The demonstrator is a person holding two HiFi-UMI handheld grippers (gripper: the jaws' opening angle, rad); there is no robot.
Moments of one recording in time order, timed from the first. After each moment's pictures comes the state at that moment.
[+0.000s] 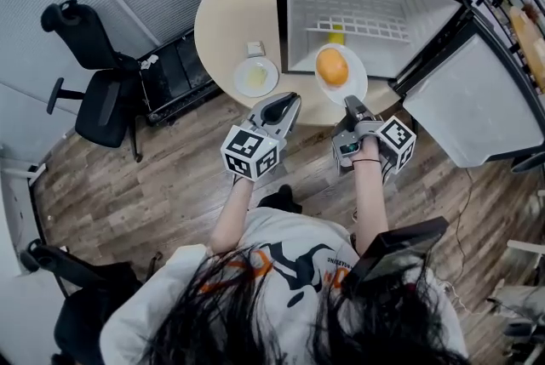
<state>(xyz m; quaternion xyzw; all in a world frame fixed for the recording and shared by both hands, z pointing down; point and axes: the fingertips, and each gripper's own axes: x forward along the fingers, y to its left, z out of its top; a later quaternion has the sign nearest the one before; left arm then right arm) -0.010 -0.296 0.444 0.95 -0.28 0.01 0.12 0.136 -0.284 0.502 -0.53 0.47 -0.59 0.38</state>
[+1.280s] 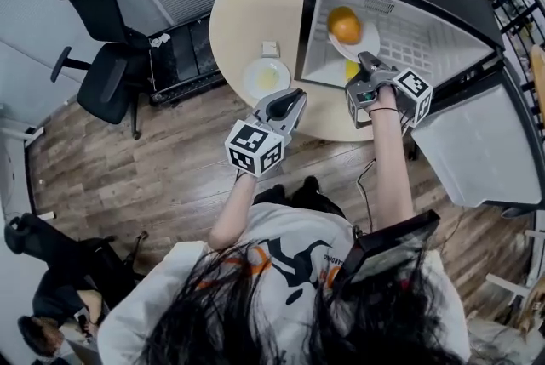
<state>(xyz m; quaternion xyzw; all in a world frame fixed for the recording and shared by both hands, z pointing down) -0.017 -0.345 0.450 0.93 -0.34 0.00 0.15 0.143 -0.438 0.454 -0.51 0.51 -0.62 0.33</state>
